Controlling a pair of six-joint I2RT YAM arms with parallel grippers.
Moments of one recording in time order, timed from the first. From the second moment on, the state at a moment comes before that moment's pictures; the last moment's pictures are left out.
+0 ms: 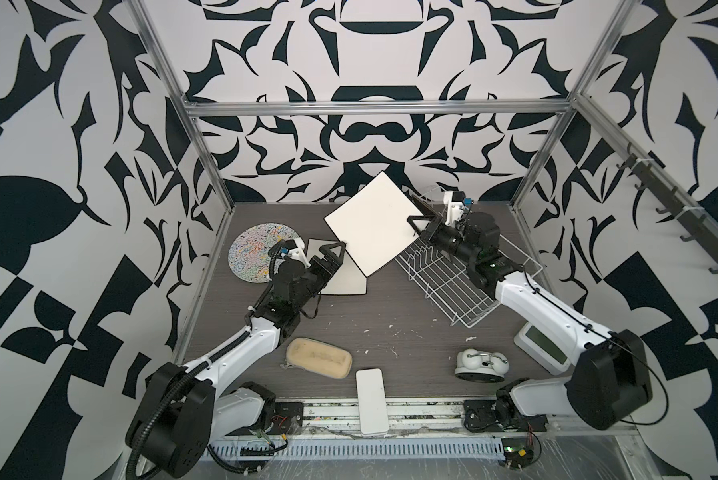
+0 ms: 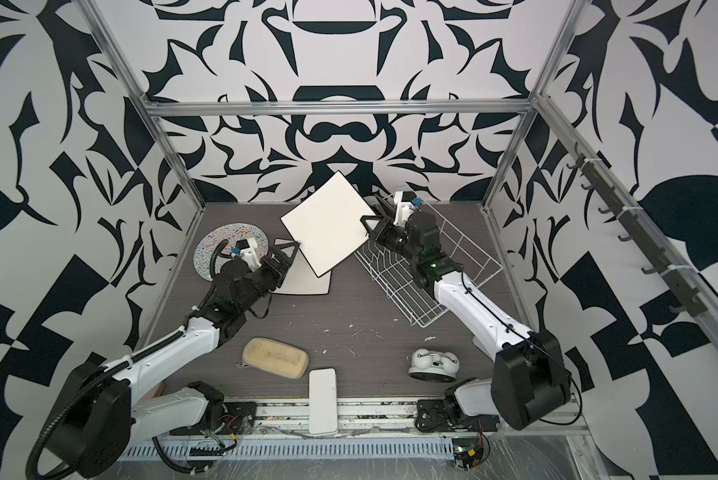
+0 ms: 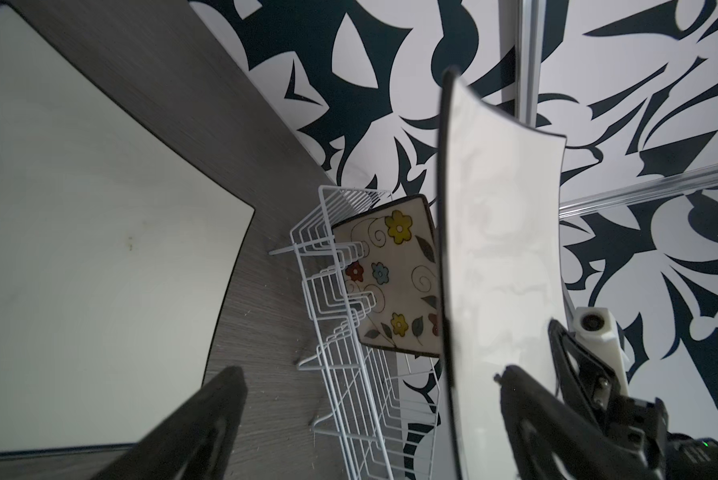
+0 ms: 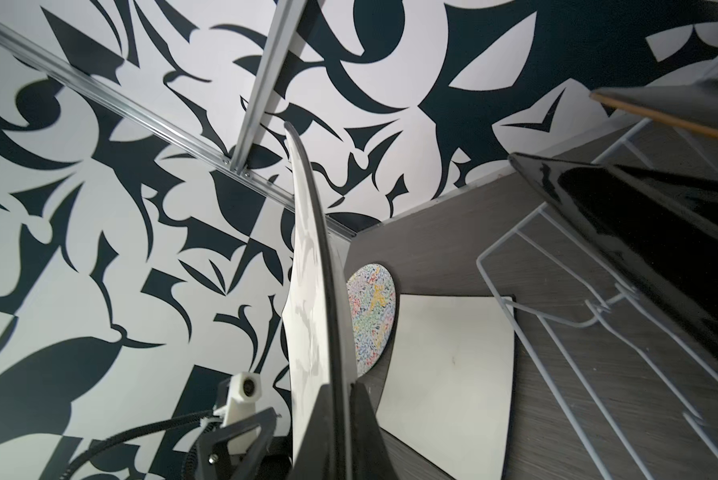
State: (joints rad) left arm -0.48 1.19 0.56 0.47 0.13 -1.19; right arm 0.37 1.37 1.03 0.24 -0.41 0.97
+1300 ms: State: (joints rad) left arm -0.47 1.35 0.54 0.90 0.29 -1.29; right arm 0.34 1.40 0.91 0.48 -0.57 1.17
